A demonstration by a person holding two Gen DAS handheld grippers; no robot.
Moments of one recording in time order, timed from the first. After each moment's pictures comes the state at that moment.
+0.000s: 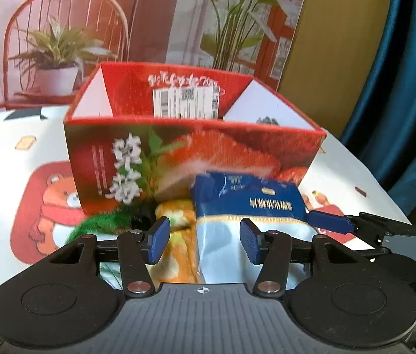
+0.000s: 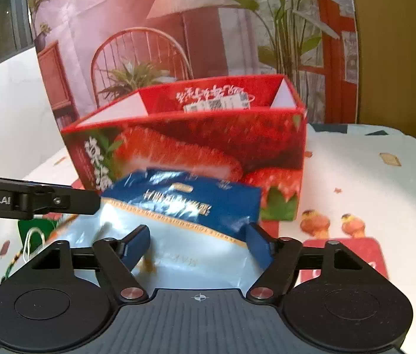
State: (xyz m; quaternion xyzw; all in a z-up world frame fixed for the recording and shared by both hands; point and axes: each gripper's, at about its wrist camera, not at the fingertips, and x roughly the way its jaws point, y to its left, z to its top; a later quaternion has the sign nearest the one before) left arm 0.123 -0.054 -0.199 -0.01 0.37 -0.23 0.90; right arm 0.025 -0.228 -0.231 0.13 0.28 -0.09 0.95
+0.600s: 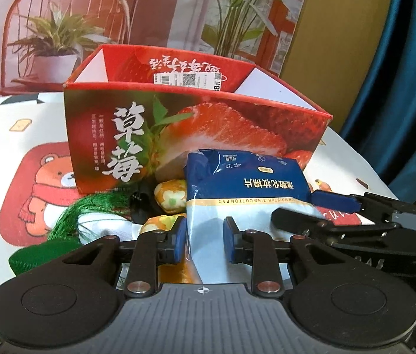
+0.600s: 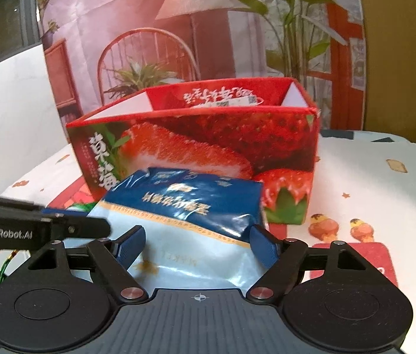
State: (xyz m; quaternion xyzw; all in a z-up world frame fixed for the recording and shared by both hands) left arm 0.117 -0.047 -0.225 -0.02 0.37 -0.24 0.90; right arm 0.030 -0.227 -0.234 0.12 0.27 -0.09 0.95
